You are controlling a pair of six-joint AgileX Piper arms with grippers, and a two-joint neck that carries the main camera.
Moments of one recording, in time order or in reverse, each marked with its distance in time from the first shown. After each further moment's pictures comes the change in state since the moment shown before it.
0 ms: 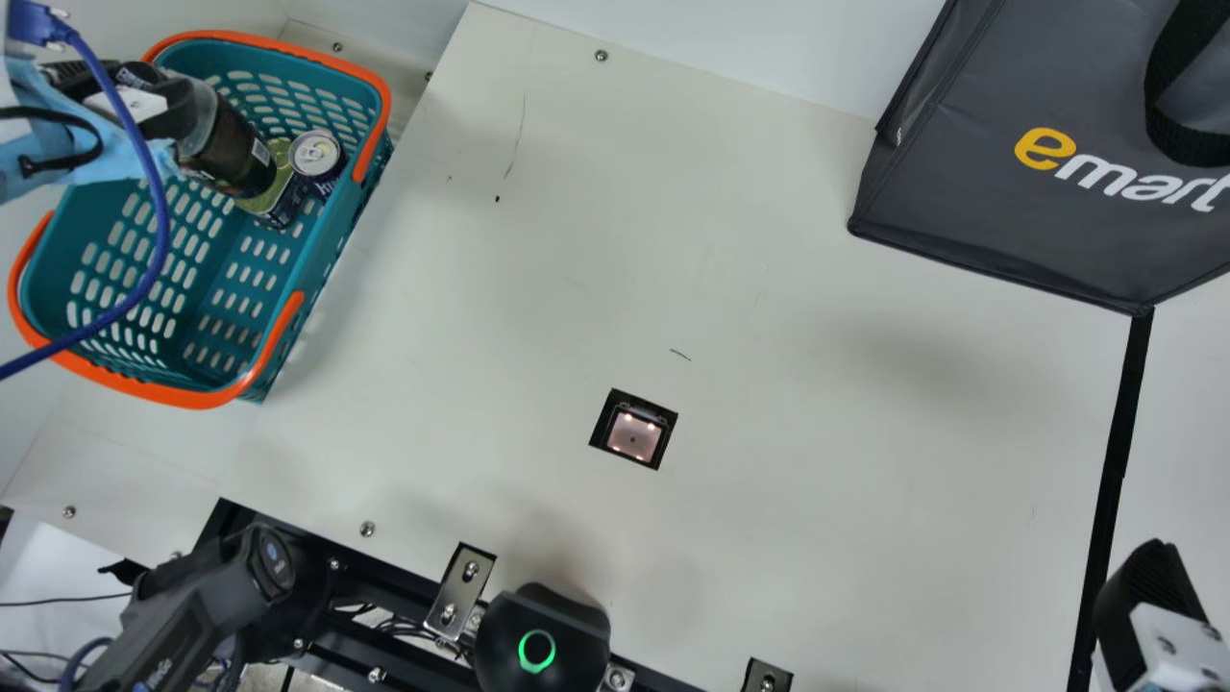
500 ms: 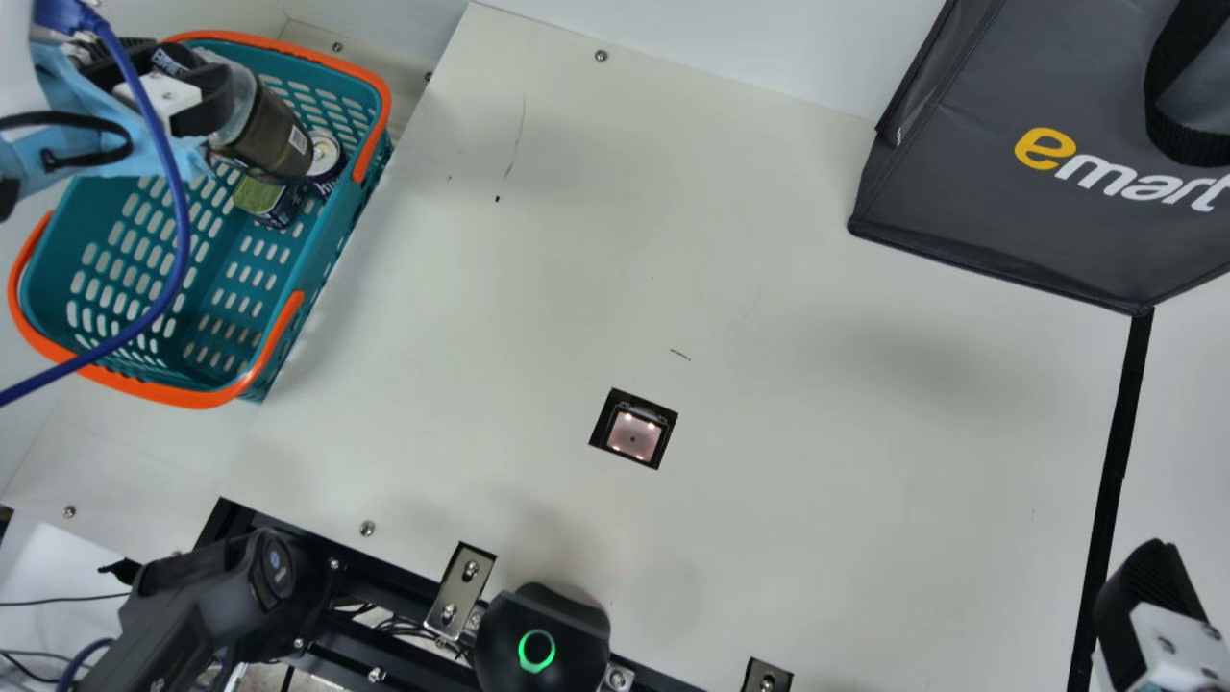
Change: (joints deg) left arm -7.8 -3.1 -2.1 3.2 1.4 -5.7; right arm 0.0 0.0 0.0 0.0 0.0 0.0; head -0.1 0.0
